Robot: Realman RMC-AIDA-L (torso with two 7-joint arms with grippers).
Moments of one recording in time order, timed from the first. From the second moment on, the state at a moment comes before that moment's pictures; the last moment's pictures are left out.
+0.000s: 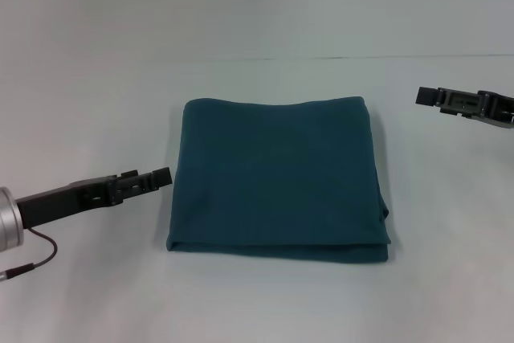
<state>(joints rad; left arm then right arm) -0.44 -2.12 0.58 0.68 2.02 1.39 -1.87 0.58 1.92 -0.73 -0.54 -1.85 -1.29 2.02</state>
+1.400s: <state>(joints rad) -0.49 -2.12 0.65 0.67 2.17 1.32 -1.91 0.58 1.92 -0.73 -0.54 -1.85 -1.29 2.03</state>
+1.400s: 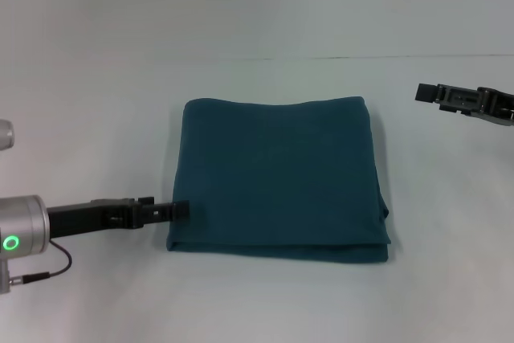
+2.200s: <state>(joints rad) -0.56 -2.12 0.68 0.63 2.18 1.27 -1.91 0.58 1.92 -0.73 -0.54 -1.85 -1.29 2.04</state>
